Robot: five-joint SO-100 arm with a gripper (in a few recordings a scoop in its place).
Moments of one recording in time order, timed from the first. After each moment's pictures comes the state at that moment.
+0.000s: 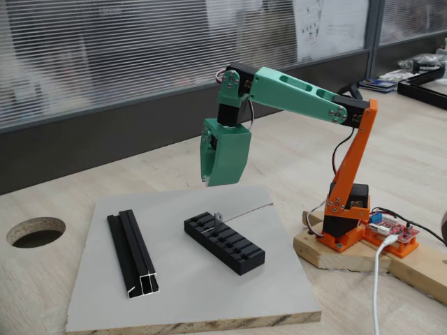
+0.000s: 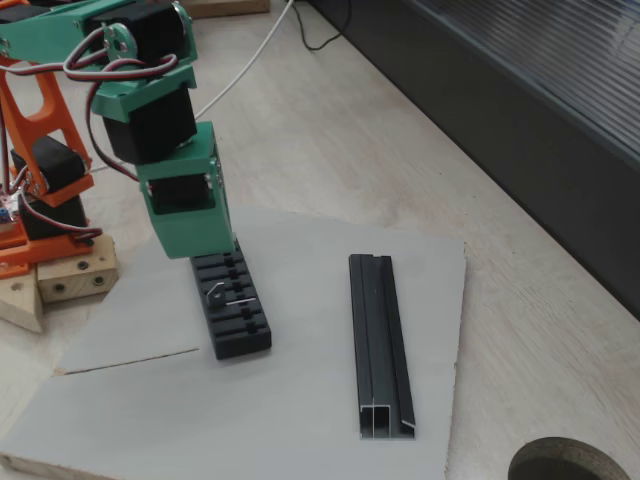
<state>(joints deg) 4.8 97.5 85.2 93.9 146.3</state>
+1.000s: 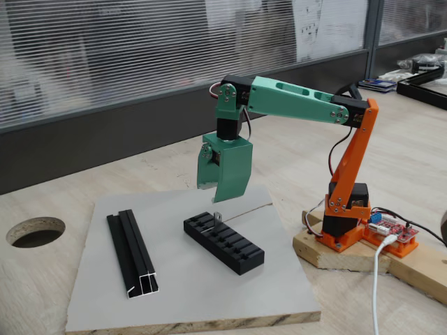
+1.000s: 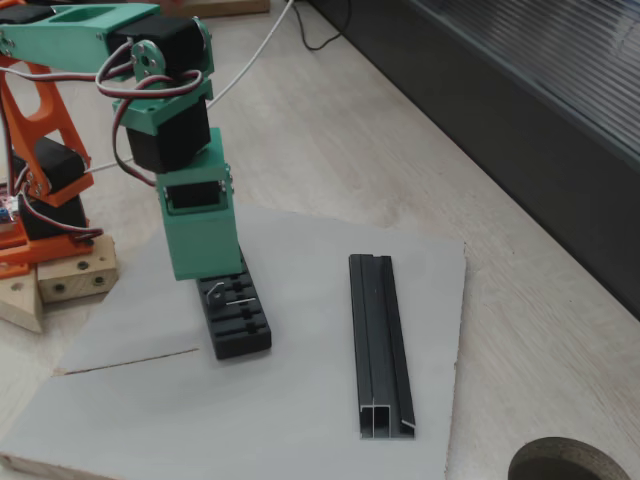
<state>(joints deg) -0.5 97.5 91.0 93.5 146.3</state>
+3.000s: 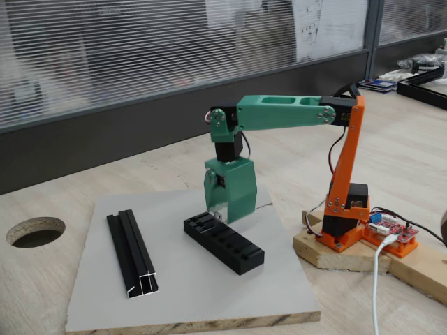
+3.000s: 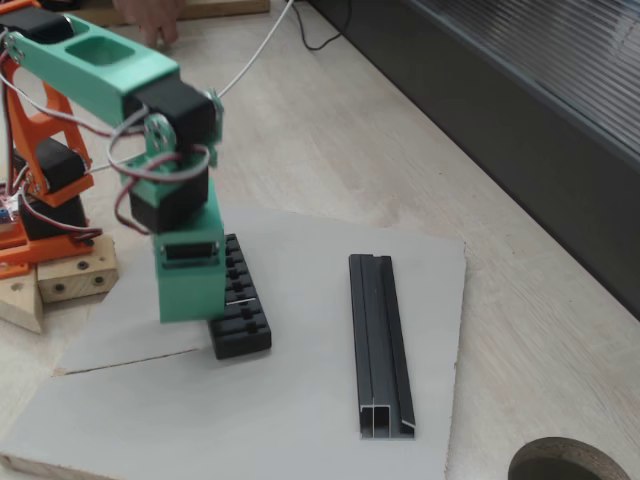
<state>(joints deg) 3.8 90.0 99.4 93.0 137.5</state>
